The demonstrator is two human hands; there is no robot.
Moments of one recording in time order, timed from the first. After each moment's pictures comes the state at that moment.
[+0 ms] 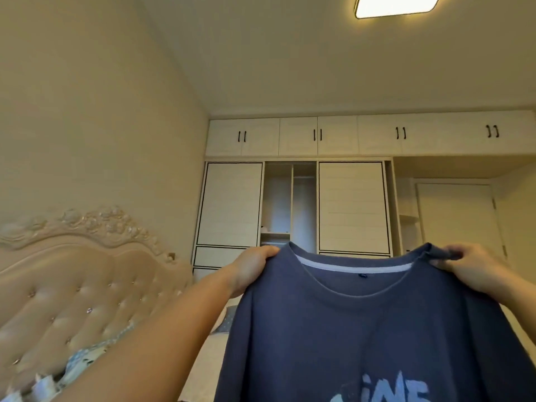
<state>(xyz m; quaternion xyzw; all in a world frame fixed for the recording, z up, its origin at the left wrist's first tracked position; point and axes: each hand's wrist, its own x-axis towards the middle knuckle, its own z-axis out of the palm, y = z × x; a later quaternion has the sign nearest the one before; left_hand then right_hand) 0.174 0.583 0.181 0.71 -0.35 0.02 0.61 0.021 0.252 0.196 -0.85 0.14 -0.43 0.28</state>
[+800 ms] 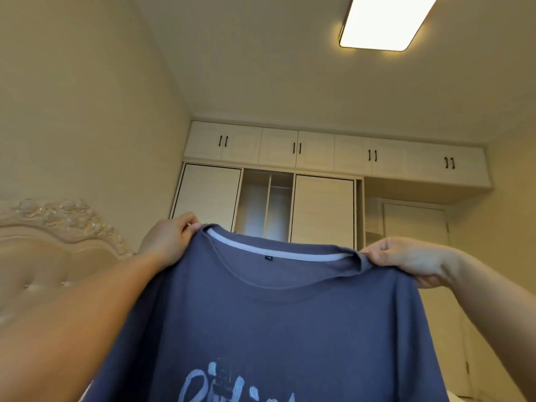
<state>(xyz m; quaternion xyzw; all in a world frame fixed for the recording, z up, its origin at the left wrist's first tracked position) 0.188 0.658 0.210 0.78 -0.24 0.45 0.37 -0.035 0.309 0.240 -0.87 -0.12 -0.07 0.47</state>
